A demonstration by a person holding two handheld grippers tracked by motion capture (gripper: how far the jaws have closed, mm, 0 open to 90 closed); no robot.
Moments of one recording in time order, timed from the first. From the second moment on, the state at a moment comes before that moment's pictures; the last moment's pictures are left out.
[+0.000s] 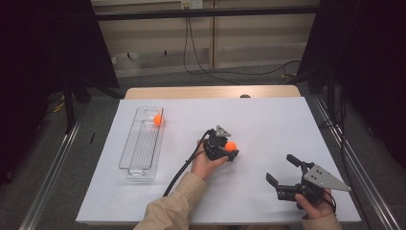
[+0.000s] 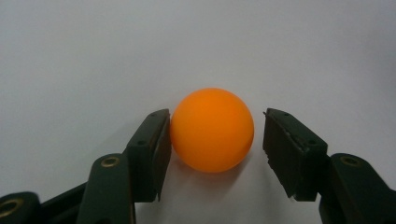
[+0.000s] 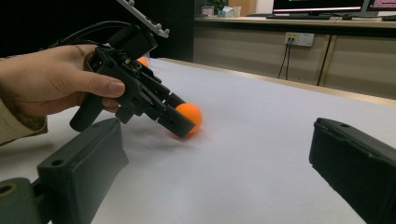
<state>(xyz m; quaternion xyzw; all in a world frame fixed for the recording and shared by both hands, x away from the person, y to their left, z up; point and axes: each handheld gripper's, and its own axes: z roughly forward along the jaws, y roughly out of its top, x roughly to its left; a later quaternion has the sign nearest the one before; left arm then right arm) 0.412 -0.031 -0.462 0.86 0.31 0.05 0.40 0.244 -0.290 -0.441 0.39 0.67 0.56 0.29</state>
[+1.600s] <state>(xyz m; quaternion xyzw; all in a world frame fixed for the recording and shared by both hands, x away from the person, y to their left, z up) 0.409 -0.022 -0.452 0.86 0.31 0.02 0.40 0.244 -0.290 -0.441 0.39 0.67 0.56 0.29</state>
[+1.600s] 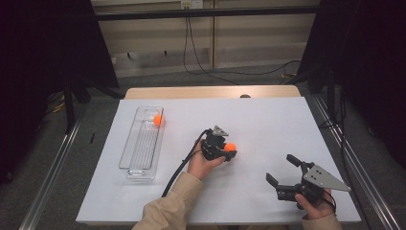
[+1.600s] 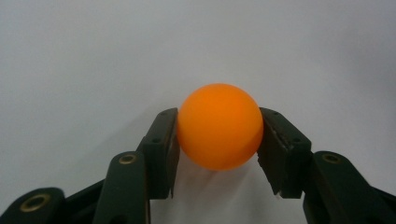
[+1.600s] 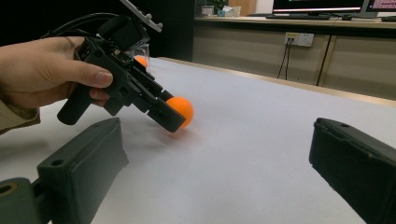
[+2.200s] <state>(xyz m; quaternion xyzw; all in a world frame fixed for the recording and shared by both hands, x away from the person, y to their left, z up) 0.407 -0.015 -0.442 0.86 0.32 0.01 0.41 0.243 -0.290 -0.441 0.39 0.67 0.56 0.29</state>
